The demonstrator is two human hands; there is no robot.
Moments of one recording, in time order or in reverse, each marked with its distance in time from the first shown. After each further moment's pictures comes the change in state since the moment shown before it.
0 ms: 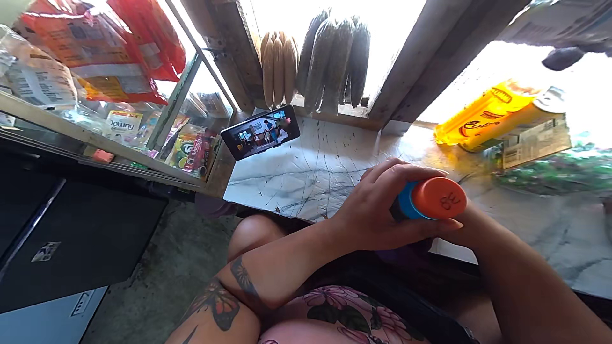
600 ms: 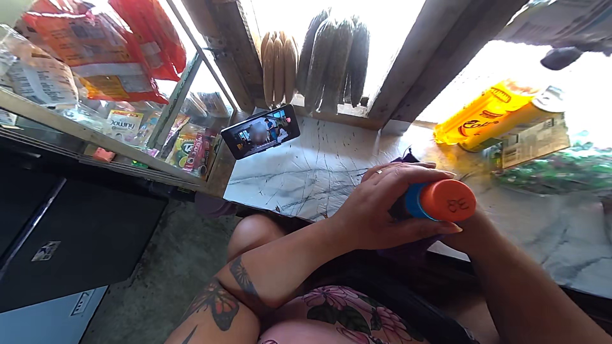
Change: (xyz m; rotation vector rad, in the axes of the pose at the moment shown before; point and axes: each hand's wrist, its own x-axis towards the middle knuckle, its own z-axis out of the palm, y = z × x) left_hand -0.001 -0.002 0.000 -0.065 -0.068 0.012; right_hand -0.004 -0.030 0.001 0.116 0.096 0.116
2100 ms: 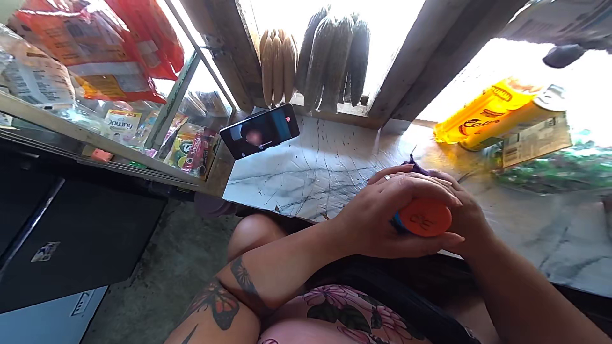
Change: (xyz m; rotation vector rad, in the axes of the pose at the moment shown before) left_hand -0.001 0.001 0.002 -0.058 -0.027 0.107; right_hand 0.005 0.020 0.010 -0.157 0.180 -0.278
